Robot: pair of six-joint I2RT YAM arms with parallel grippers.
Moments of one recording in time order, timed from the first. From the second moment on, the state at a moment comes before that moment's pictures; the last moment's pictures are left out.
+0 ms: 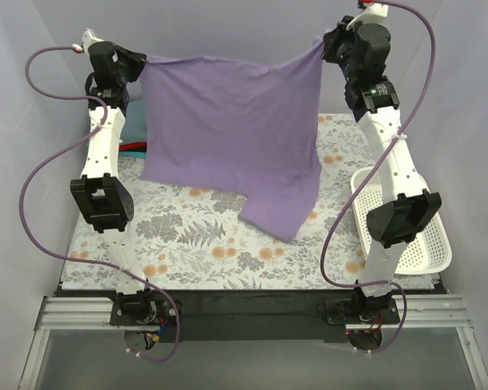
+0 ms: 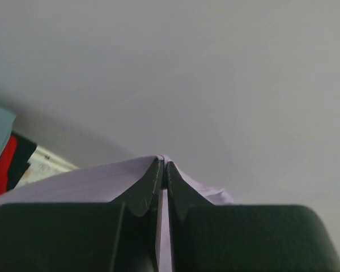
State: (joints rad) left arm 0.05 2.09 2.23 -0.25 0.05 -0.88; right arm 0.25 1.90 2.23 -0.28 0.07 0.28
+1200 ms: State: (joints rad) left arm 0.20 1.50 0.77 0.05 0.29 -1.04; right arm 0.27 0.92 0.46 -0.01 -0.09 0.56
